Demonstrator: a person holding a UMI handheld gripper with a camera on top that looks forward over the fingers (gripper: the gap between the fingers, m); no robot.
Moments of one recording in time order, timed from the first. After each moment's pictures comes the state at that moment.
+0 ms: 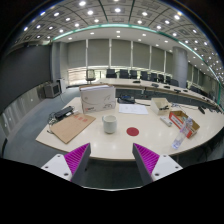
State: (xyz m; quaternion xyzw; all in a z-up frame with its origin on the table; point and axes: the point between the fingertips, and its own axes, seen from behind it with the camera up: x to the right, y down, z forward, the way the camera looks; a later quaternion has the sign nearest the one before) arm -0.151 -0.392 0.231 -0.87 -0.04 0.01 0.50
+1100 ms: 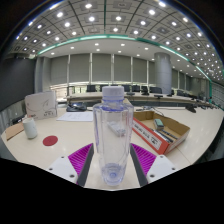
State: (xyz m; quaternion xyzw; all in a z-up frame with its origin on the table) arm 0.275 -0.184 0.088 -0.81 0.02 -0.02 0.59
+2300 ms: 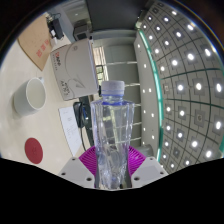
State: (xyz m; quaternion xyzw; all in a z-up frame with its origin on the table) arm -0.013 -0.031 0.259 -0.57 -0.41 -0.50 0.51
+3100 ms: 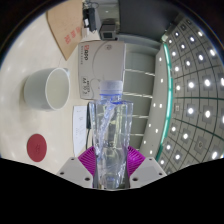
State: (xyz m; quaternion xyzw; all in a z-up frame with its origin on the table) arm -0.055 -0.003 0.207 -0.52 -0.51 -0.53 0.43
